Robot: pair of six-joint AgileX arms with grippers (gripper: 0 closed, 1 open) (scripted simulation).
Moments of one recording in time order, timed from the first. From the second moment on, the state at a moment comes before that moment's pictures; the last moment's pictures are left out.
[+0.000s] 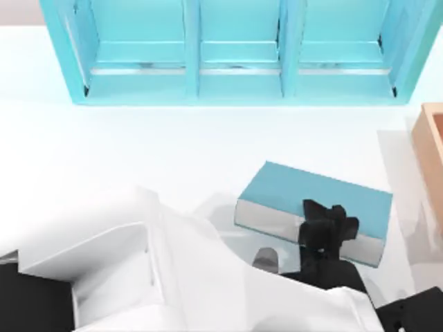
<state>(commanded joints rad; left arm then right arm) -1.34 2.16 1.30 -0.31 -1.28 -2.69 0.00 0.00 0.00 0.00 0.00 0.00</state>
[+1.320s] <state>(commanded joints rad) -1.47 2.24 1.43 -0.69 -1.26 -3.06 0.00 0.00 0.00 0.00 0.00 0.00</state>
